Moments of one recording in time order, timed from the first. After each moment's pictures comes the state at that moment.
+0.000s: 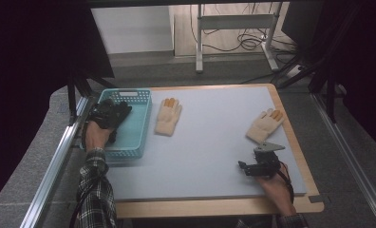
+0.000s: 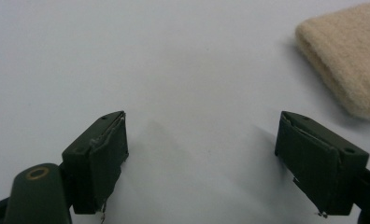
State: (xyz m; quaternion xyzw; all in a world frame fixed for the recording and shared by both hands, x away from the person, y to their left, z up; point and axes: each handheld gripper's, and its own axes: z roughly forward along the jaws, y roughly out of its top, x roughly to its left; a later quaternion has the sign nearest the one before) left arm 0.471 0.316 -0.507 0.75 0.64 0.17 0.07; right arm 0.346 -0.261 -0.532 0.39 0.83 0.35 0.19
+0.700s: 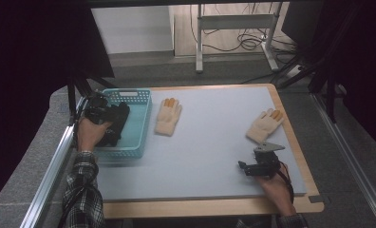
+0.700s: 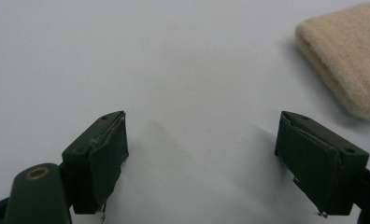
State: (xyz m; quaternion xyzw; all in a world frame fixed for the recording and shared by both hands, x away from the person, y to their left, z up) left arm 0.443 0.316 -0.453 0.74 0.60 0.14 0.26; right arm 0.346 -0.261 -0.532 0.39 0.83 0.35 0.19
